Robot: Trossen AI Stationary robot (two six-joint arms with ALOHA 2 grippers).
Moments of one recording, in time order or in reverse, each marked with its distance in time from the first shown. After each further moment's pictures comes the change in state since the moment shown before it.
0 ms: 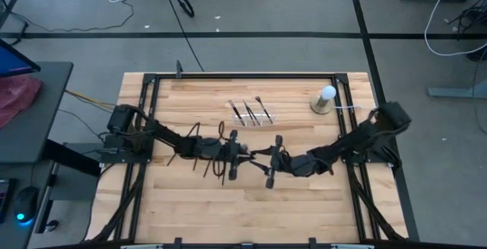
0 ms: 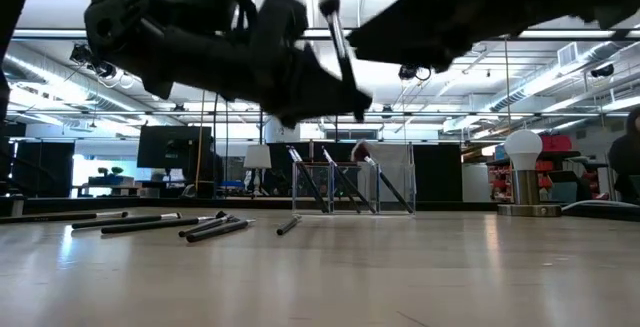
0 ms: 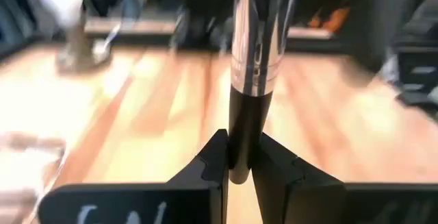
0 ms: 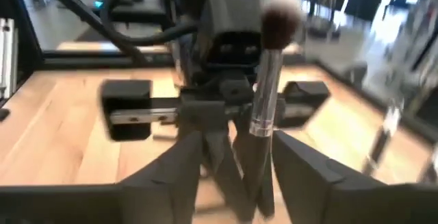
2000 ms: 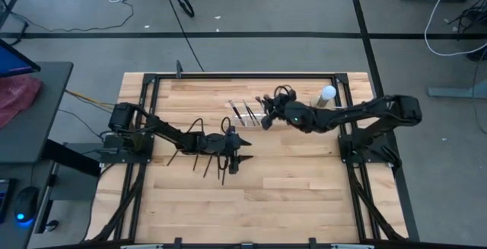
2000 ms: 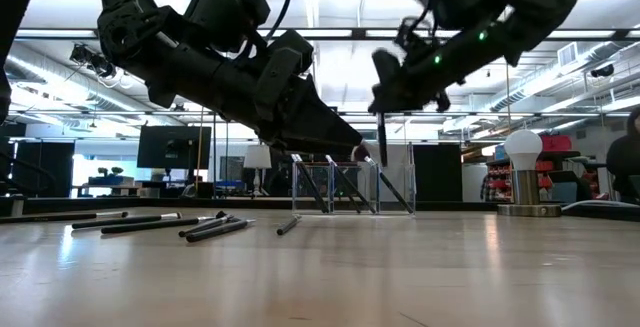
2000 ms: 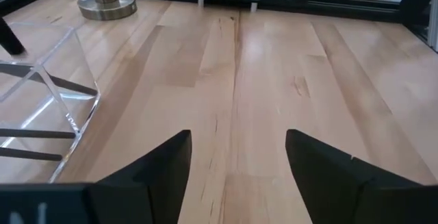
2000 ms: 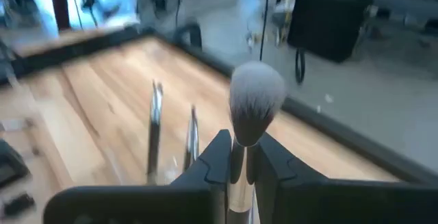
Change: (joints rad) left arm 0.053 0.000 0.000 -0.142 0.002 -0.050; right arm -0.557 -0.138 -0.025 -0.246 -0.108 0.154
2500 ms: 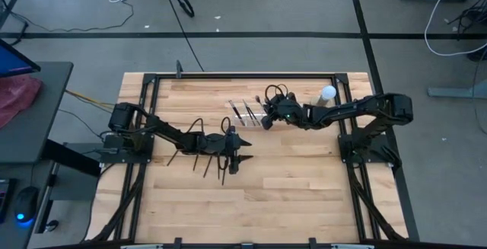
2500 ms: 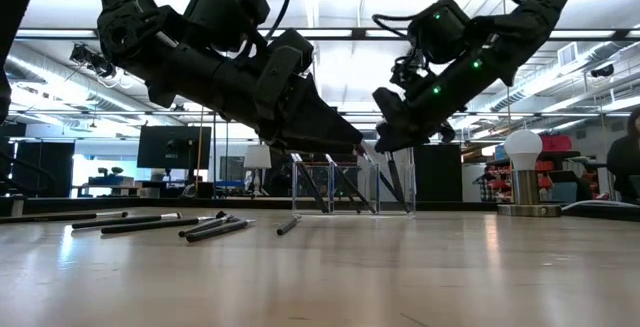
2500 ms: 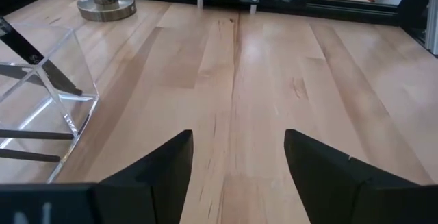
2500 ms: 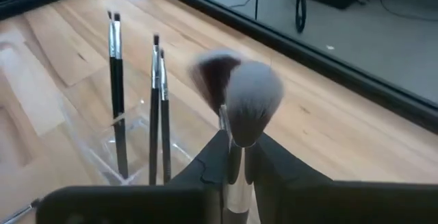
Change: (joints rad) left arm 0.000 0.000 0.000 0.006 0.000 -0.007; right arm -0.084 0.071 0.001 -0.121 -0.106 0.105
